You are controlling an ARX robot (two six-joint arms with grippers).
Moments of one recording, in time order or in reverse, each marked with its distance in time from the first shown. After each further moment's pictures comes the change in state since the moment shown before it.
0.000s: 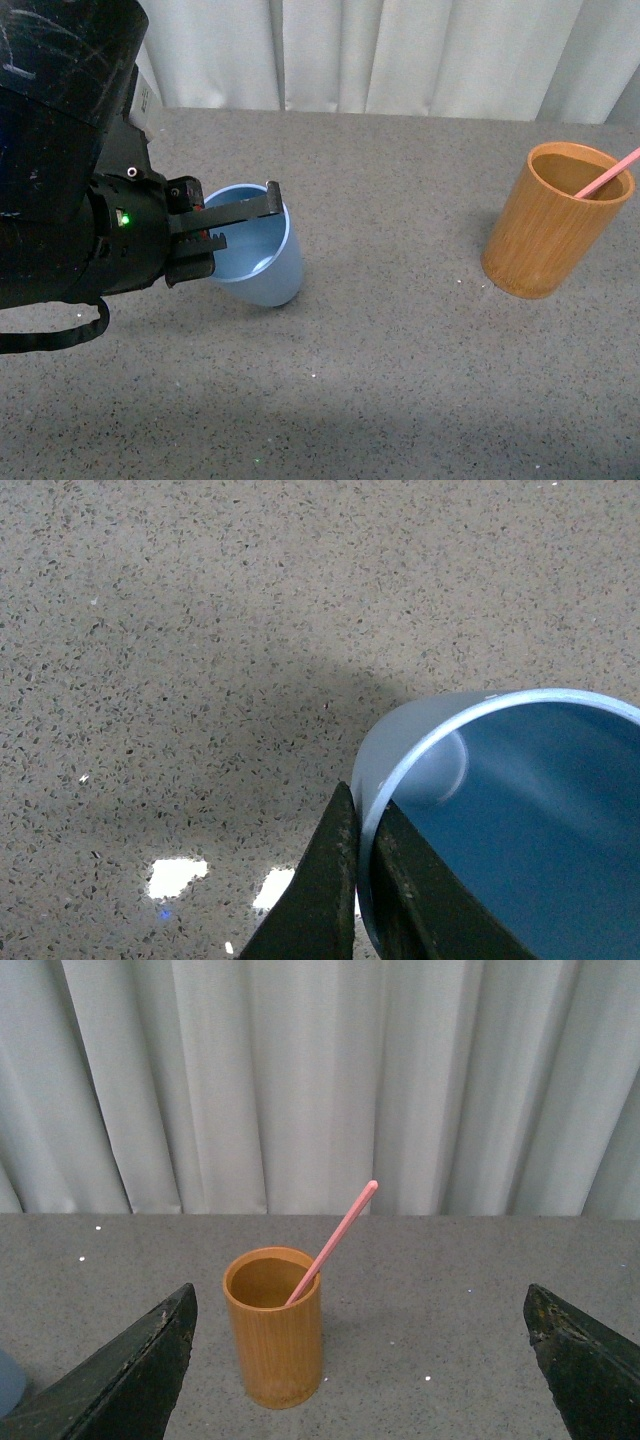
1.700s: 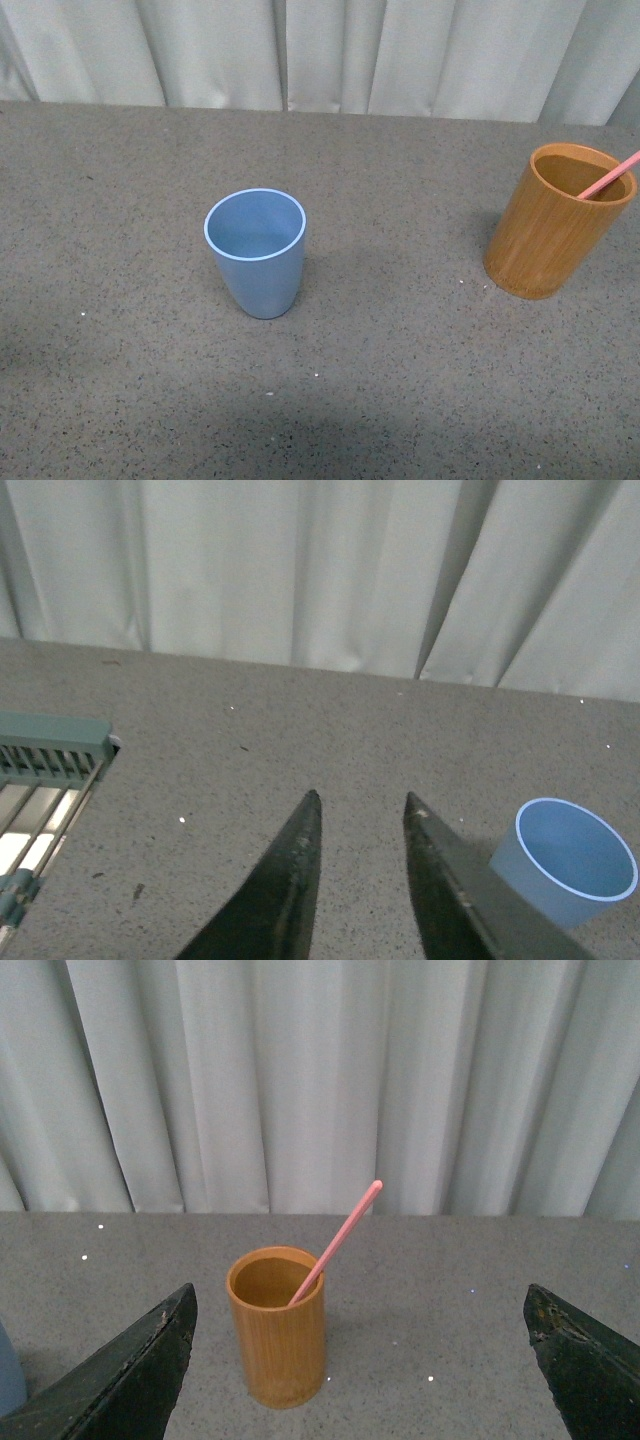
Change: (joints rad) left arm 0.459 -1.065 -0.652 0.288 0.233 0.487; right arm 0.000 0.000 0.000 0.000 0.000 0.000
